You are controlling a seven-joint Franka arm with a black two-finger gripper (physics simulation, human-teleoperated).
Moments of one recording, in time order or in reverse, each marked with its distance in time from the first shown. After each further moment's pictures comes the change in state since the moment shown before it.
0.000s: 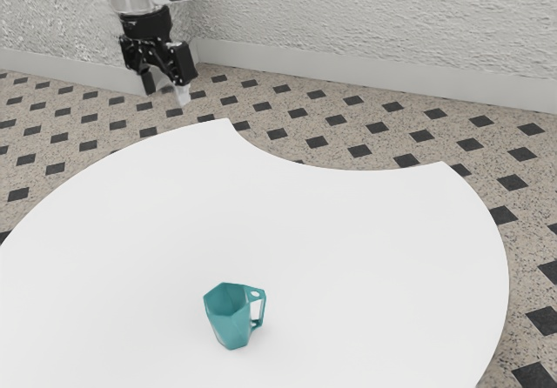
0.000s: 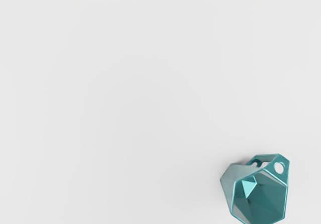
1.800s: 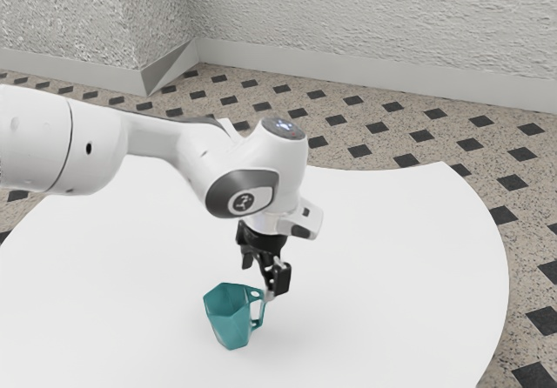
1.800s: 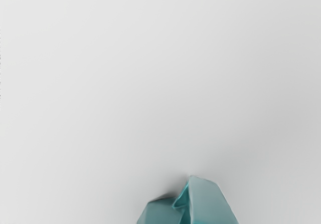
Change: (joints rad) arm -0.360 0.152 -0.010 -0.614 0.207 0.568 -0.130
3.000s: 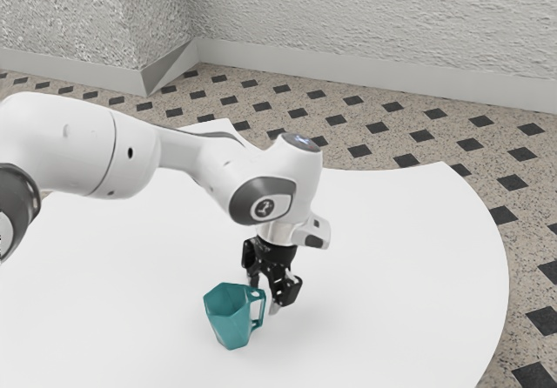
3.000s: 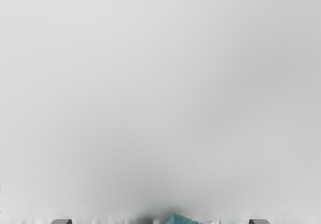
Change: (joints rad) arm 0.010 0.152 0.000 0.115 -0.053 -0.085 -0.096
